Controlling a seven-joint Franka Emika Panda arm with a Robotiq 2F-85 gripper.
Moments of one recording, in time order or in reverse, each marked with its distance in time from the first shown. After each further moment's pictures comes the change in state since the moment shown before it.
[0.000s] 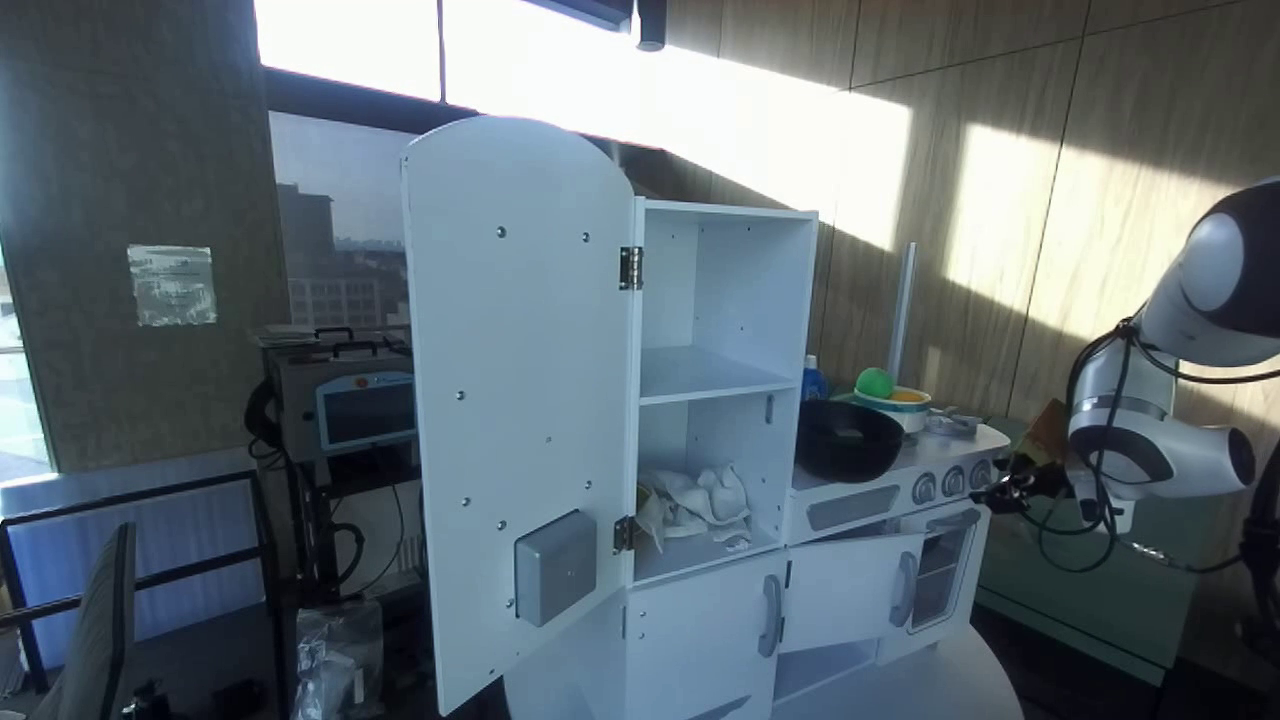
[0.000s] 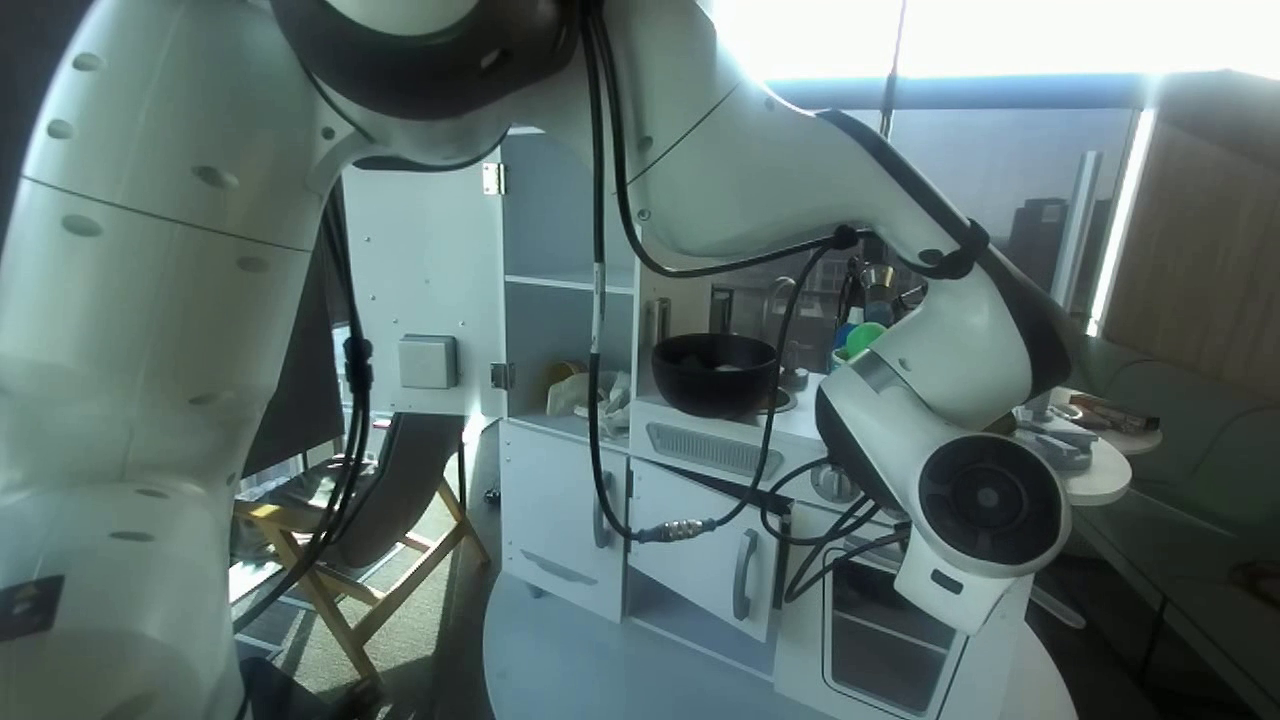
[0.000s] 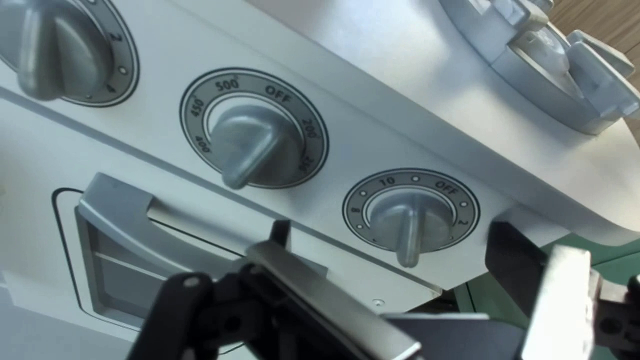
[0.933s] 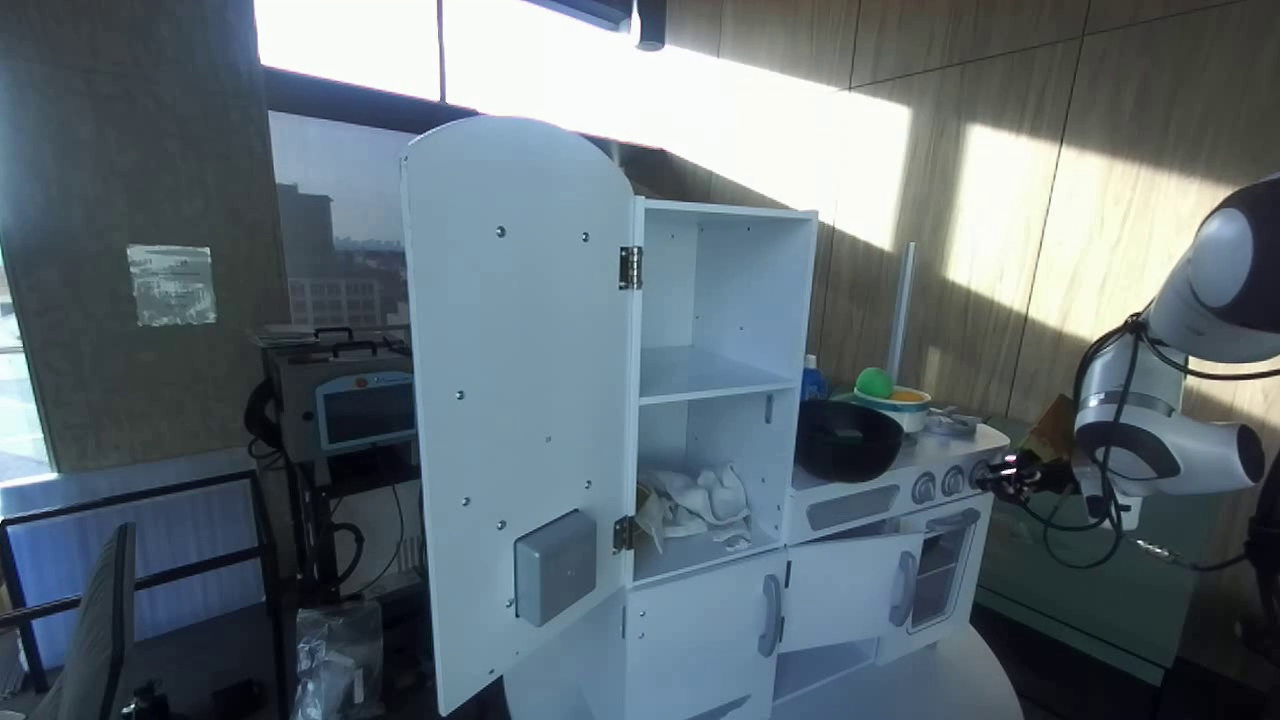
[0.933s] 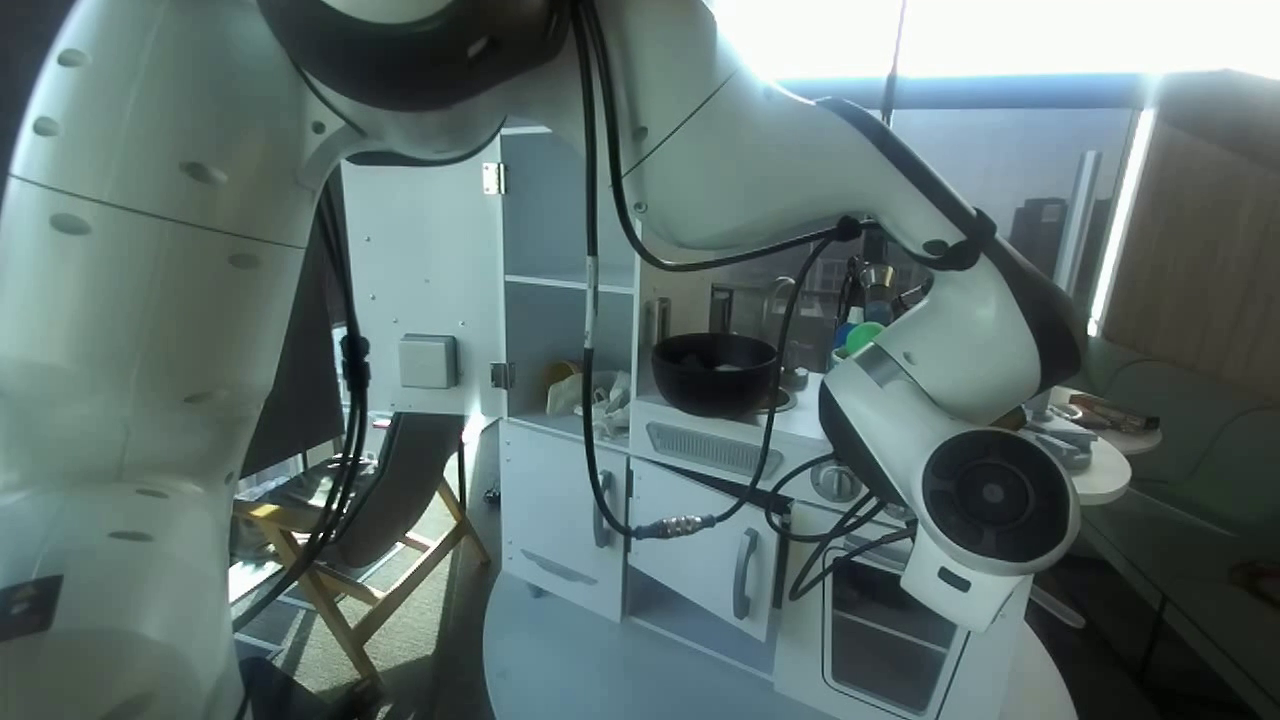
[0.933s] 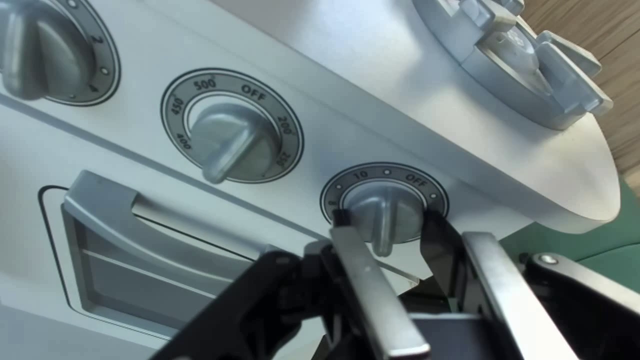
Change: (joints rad) arm -0.002 -0.017 -0.009 -0.005 0.005 0.006 -0.003
